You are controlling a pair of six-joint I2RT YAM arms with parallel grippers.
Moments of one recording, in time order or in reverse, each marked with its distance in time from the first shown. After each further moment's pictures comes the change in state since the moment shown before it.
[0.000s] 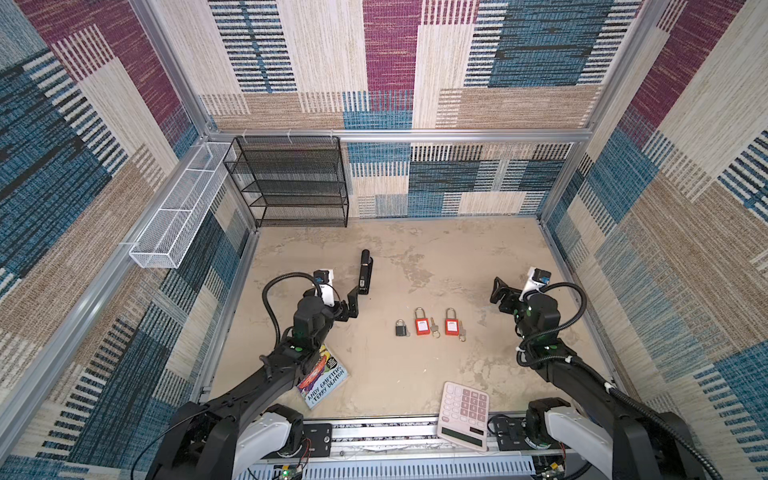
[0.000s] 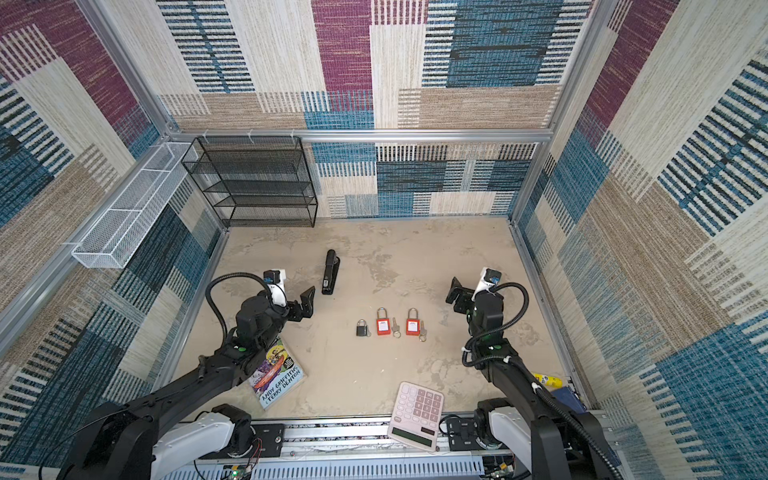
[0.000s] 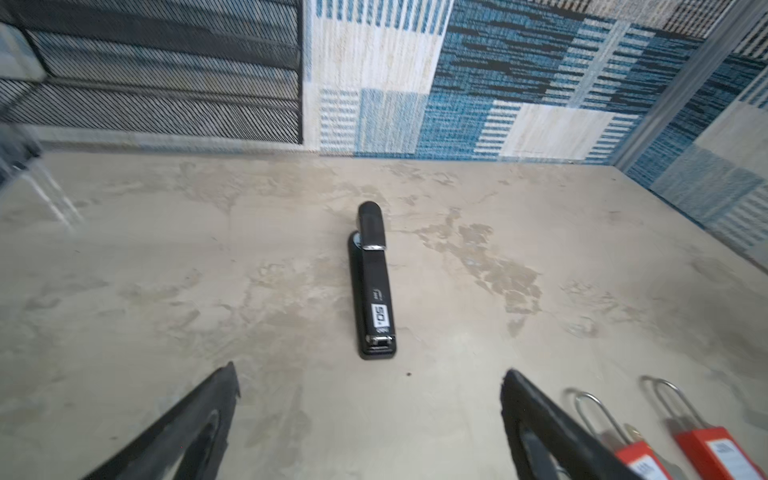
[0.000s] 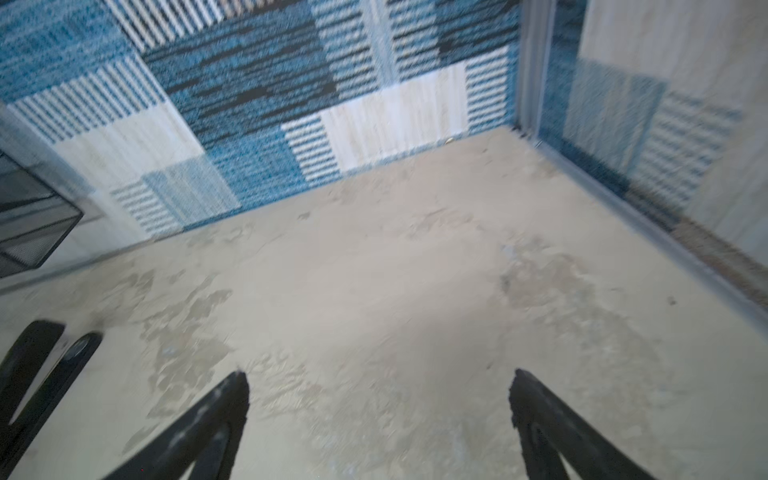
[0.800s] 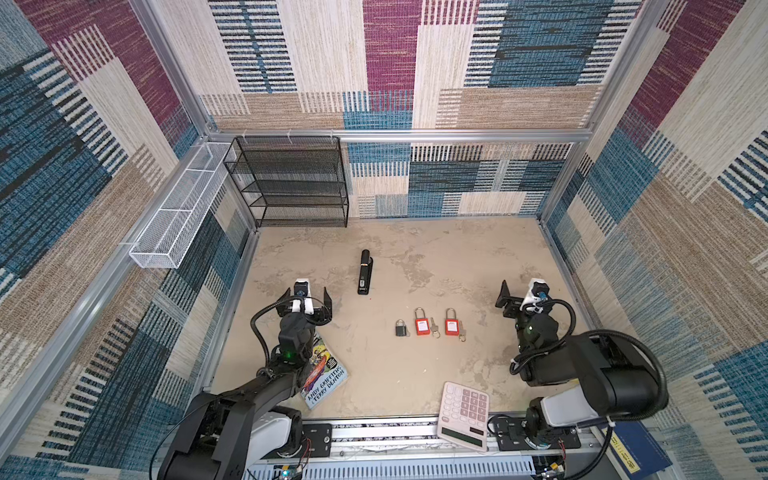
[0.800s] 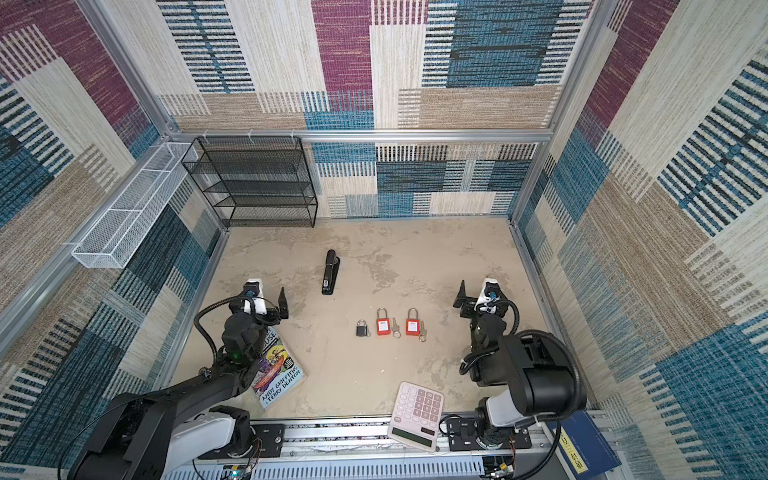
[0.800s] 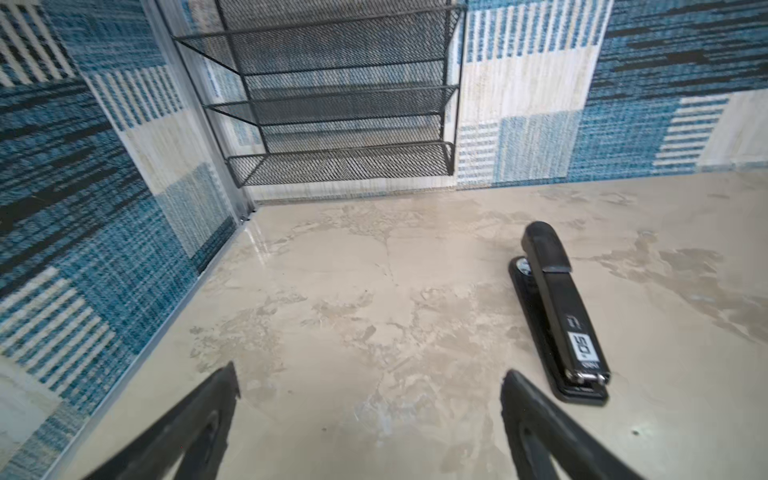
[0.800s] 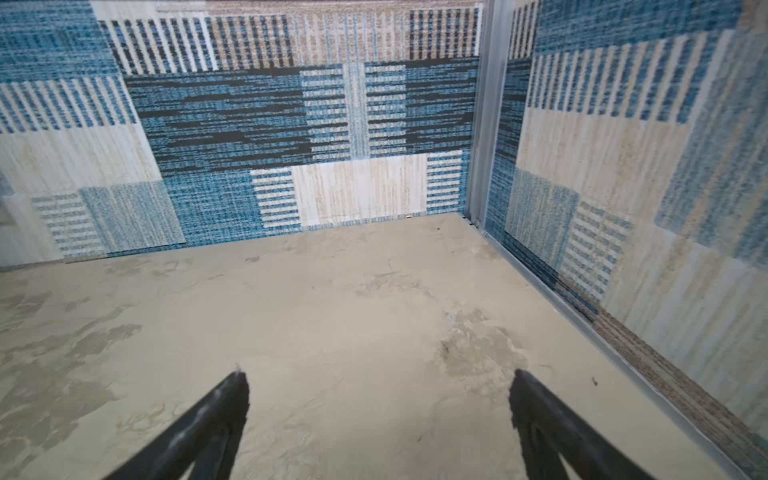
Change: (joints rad) left arm 0.200 0.063 -0.170 0.323 -0.155 0.211; right arm -0.079 0.525 -0.168 0.893 -0.014 -0.254
